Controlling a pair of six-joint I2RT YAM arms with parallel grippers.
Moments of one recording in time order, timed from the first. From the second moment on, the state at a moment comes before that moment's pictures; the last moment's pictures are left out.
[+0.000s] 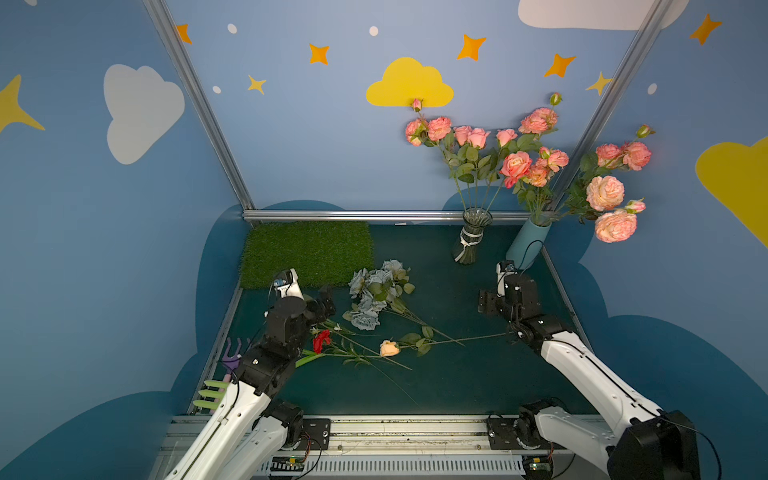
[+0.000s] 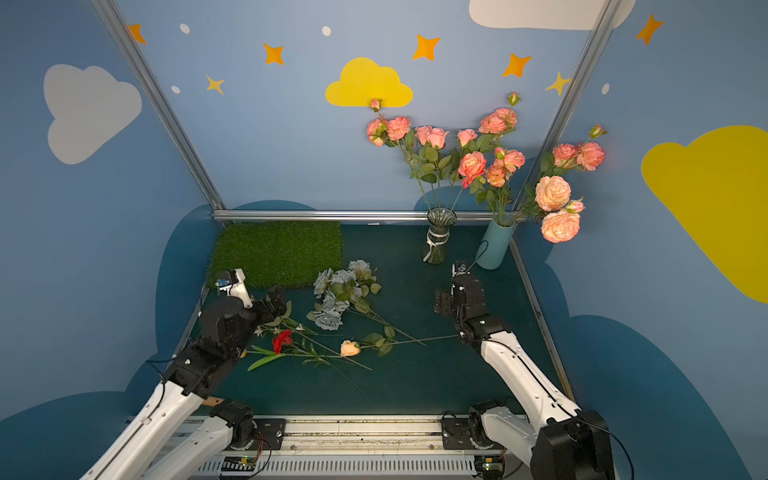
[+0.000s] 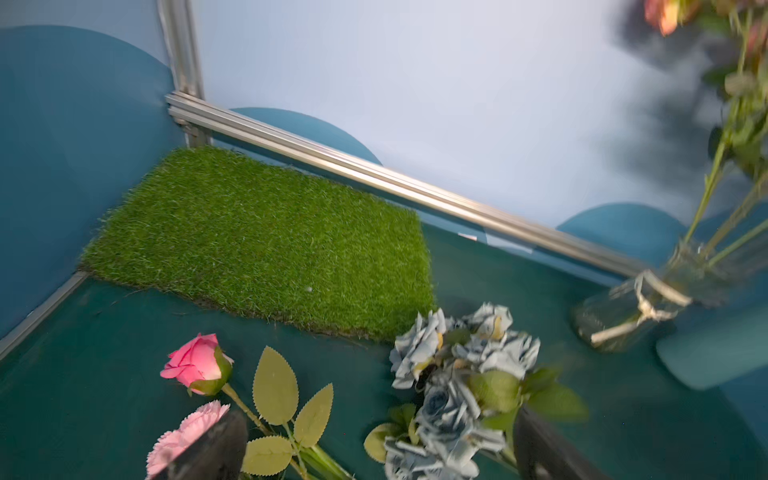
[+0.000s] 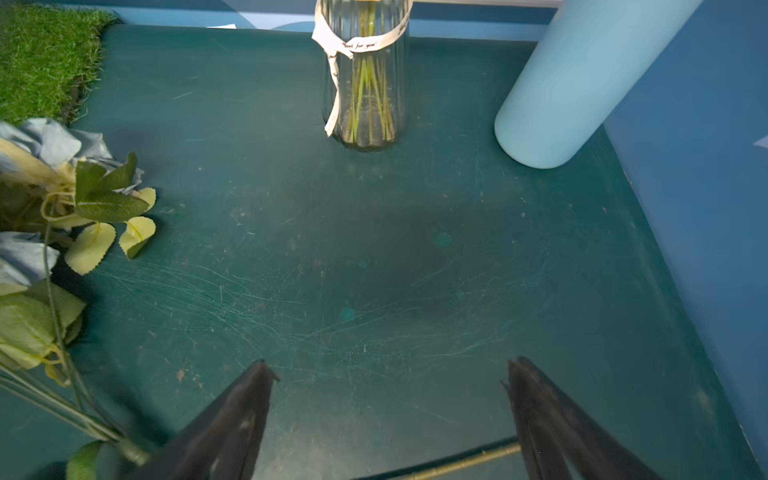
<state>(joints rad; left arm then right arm) -0.39 0.61 0.50 -0.19 -0.34 -0.38 0.33 1.07 0.67 -0.25 0.26 0.10</state>
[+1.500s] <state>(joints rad) -0.04 1.57 0.36 0.93 -0.13 0.01 0.09 1.53 0.38 0.73 0.16 0.00</state>
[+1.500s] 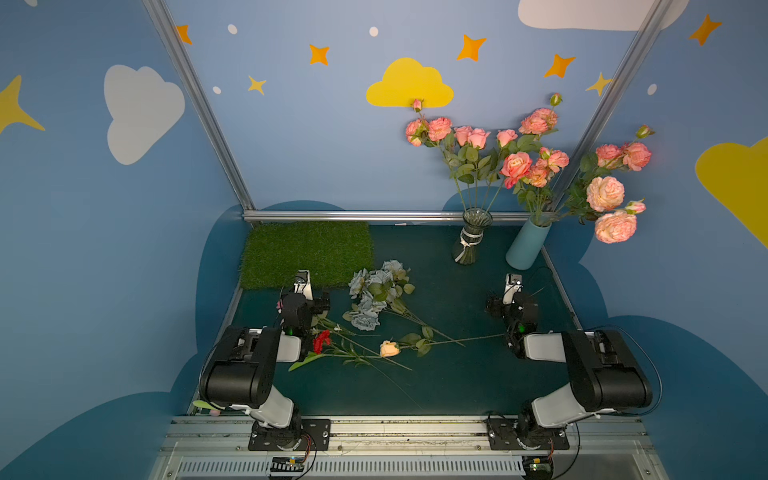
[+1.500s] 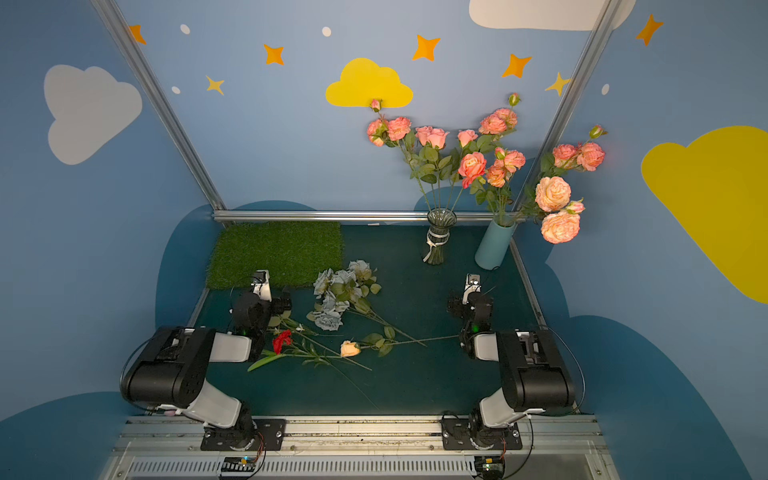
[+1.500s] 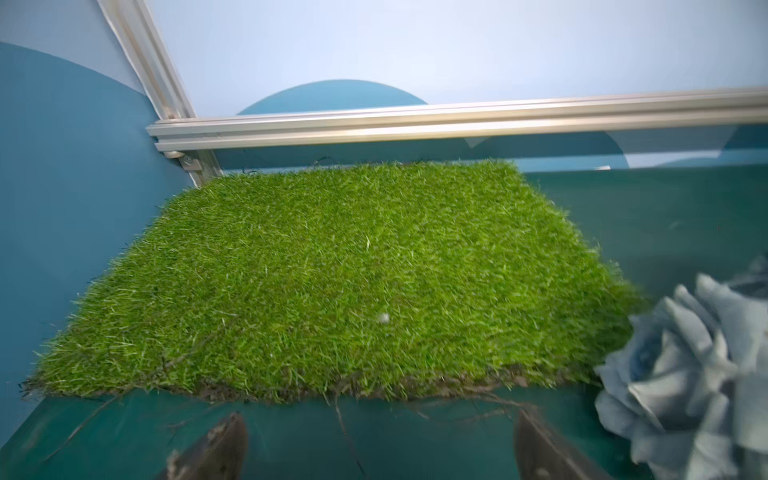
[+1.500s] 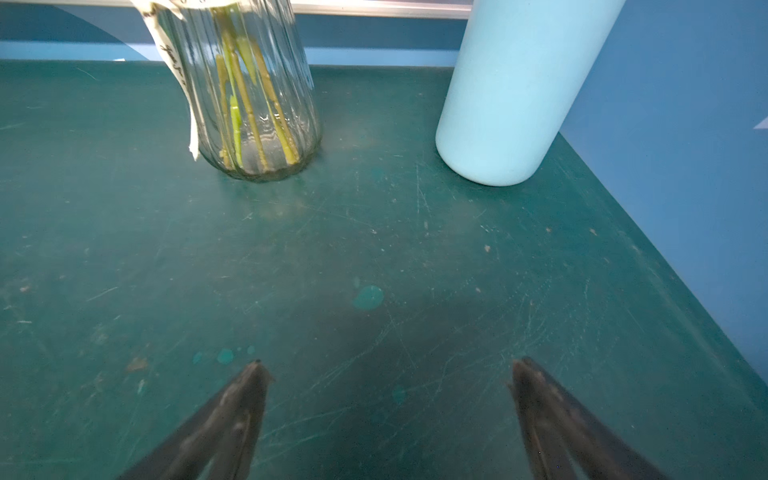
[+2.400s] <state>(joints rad) -0.03 1.57 0.36 0.89 -0.12 0.00 0.09 1.52 0.41 0.66 0.15 0.00</state>
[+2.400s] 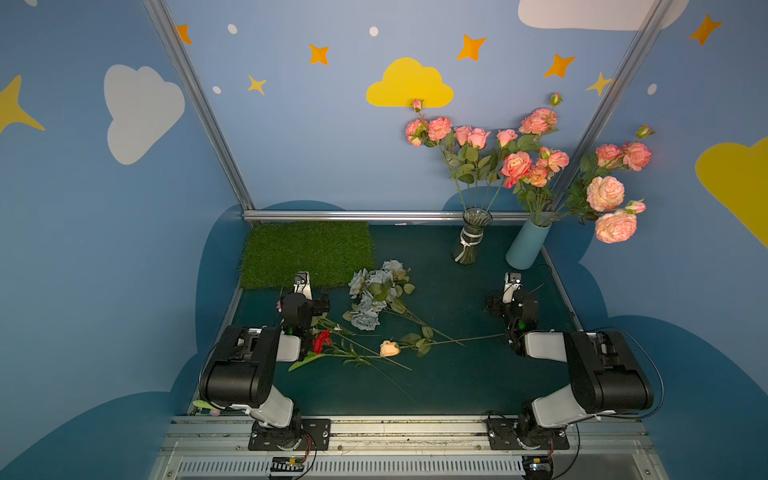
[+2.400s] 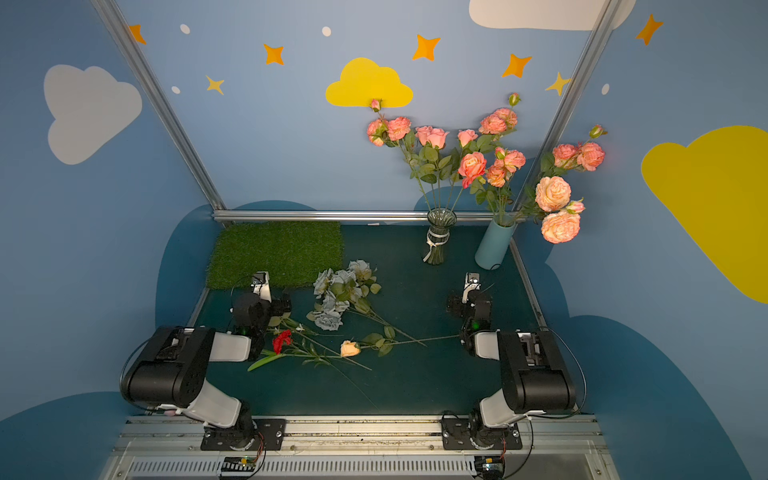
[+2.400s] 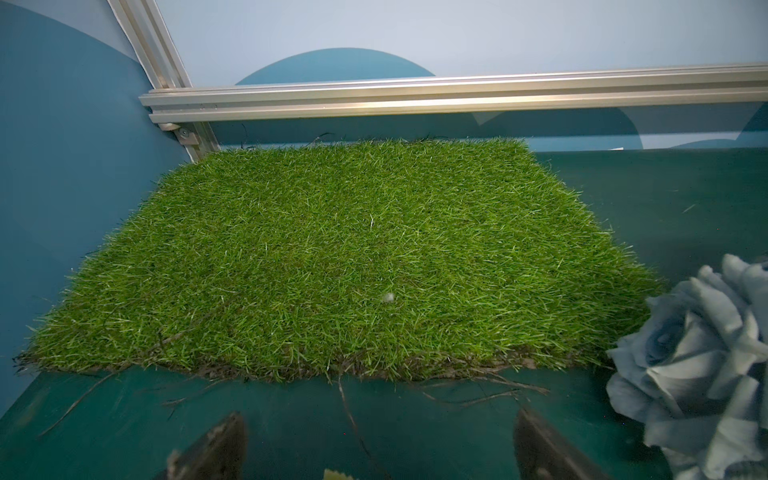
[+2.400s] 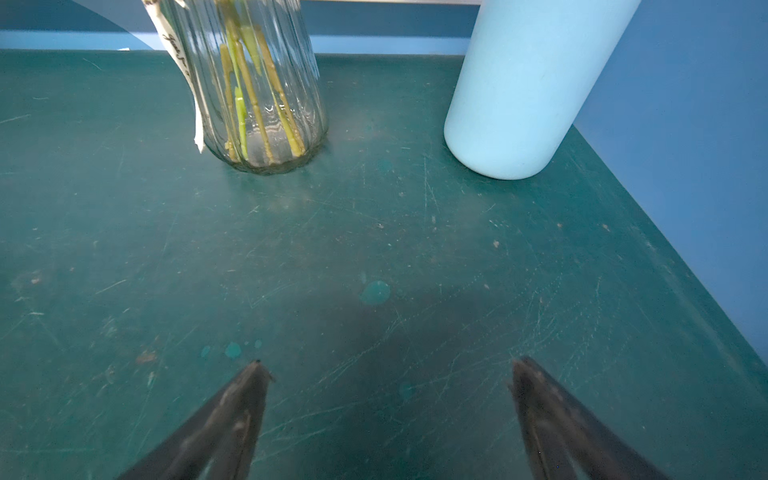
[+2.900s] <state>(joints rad) -0.03 1.57 0.36 0.88 -0.12 0.00 0.09 1.52 0.41 0.66 0.15 0.00</state>
